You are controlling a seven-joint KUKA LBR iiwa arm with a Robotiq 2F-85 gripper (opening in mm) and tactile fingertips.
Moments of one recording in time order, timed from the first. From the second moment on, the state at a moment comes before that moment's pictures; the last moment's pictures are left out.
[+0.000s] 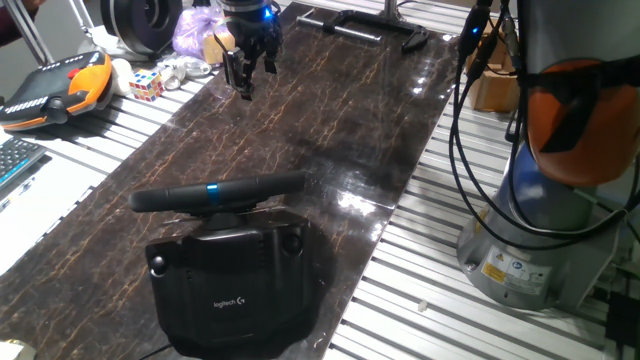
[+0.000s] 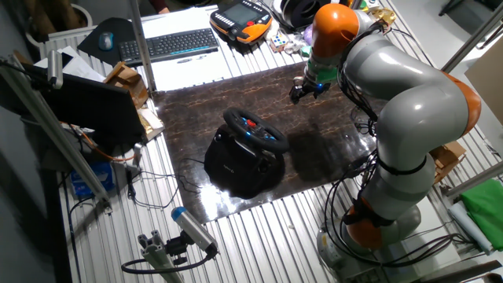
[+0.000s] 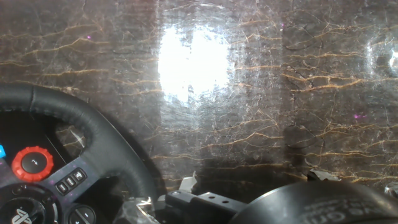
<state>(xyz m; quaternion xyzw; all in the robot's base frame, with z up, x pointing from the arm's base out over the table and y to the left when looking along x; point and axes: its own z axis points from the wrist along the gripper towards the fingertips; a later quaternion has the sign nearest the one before) 0.515 0.001 0.236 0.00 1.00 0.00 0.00</state>
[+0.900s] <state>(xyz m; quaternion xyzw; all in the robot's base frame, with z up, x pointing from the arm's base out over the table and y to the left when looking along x) 0.515 0.003 0.237 0.08 1.00 -0.03 -0.03</state>
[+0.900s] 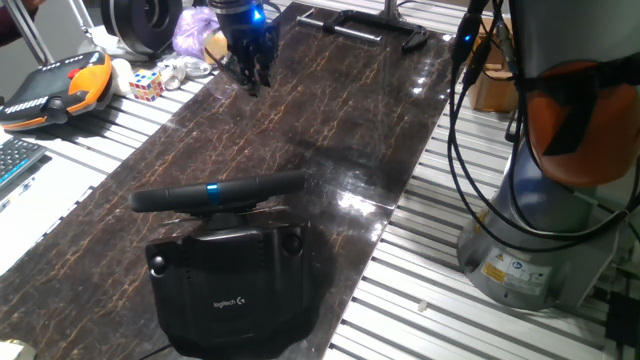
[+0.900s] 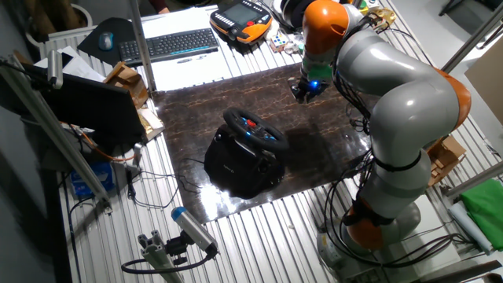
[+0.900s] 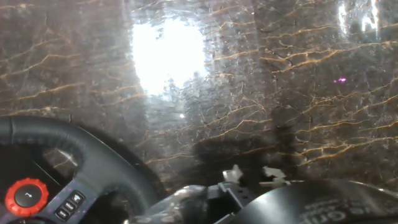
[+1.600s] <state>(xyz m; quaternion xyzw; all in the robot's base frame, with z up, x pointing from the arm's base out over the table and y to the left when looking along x) 0.523 0.008 0.229 0.11 0.99 0.02 -0.03</state>
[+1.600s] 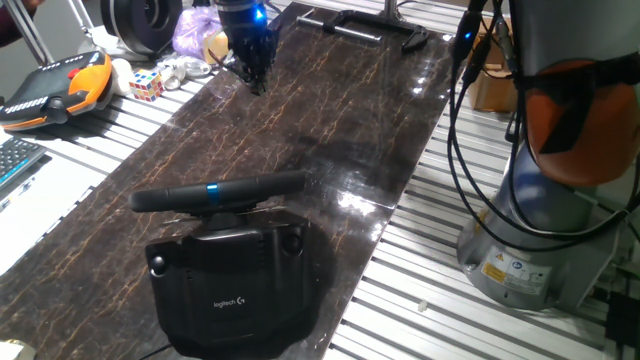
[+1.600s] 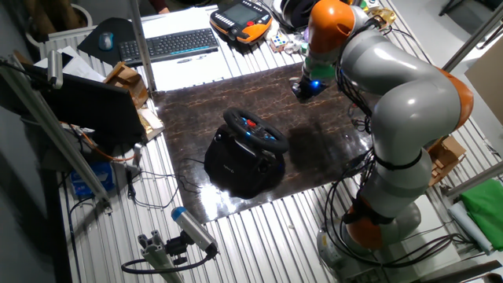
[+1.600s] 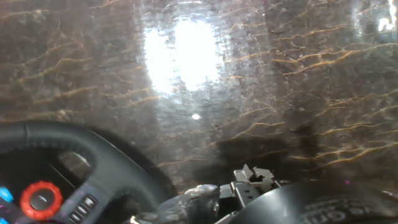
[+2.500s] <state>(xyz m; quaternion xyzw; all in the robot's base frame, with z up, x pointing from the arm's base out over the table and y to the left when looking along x) 0.543 0.041 0.220 0.26 0.96 0.10 -0.09</state>
